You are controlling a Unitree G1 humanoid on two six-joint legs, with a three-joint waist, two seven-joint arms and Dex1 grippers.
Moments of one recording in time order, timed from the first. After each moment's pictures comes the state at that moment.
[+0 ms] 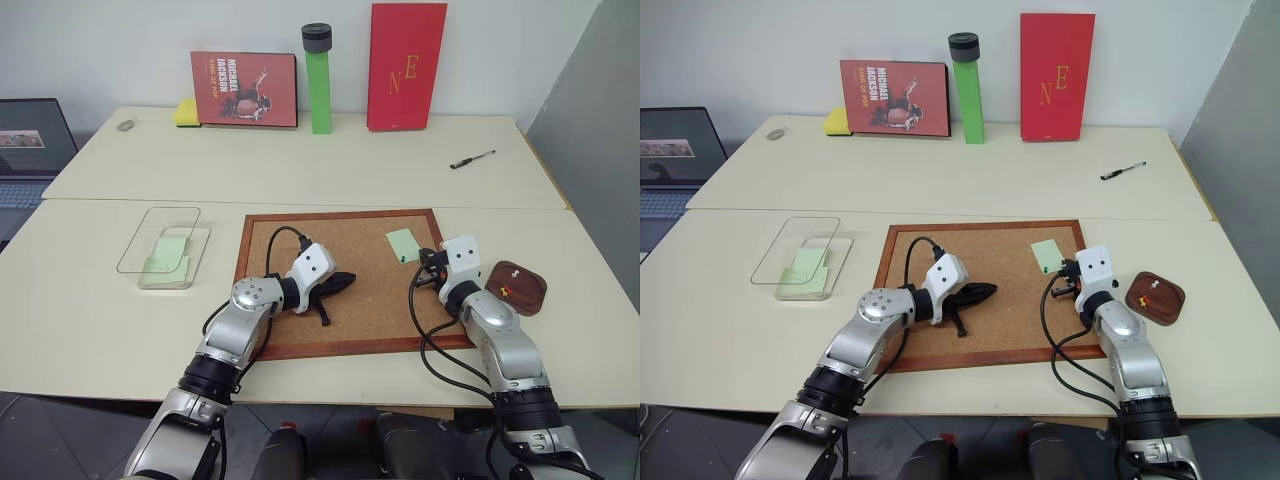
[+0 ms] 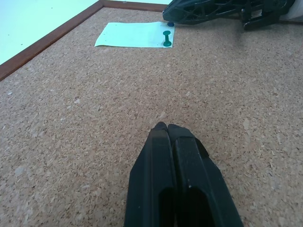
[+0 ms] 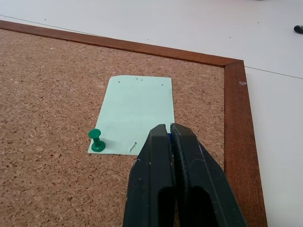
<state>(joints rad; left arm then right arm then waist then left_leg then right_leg) -0.47 0.33 -0.24 0.23 -0.07 0.17 -0.85 -0.29 -0.23 0.00 0.04 0.10 0.31 0.28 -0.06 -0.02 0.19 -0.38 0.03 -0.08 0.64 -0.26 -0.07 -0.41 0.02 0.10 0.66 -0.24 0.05</state>
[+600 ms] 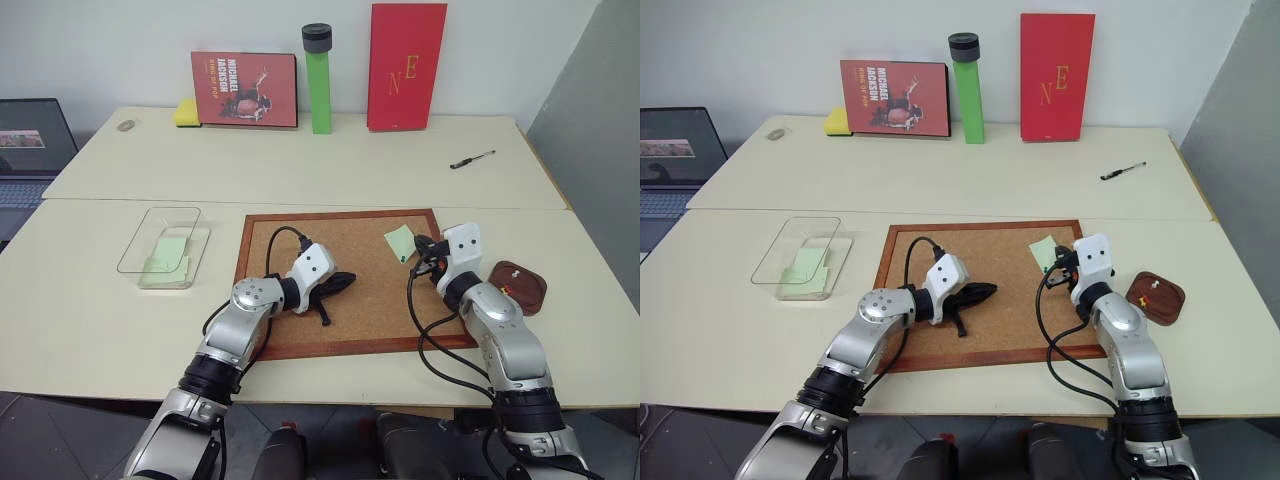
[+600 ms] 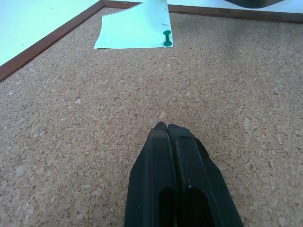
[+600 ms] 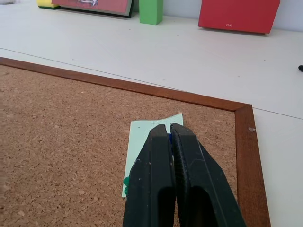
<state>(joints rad) -0.46 0.33 -0.24 0.23 -0.07 0.16 -0.84 -0.30 -0.22 -0.01 -0.12 0.13 0.36 0.28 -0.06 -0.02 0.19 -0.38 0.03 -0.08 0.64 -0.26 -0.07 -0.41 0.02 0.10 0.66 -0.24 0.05</state>
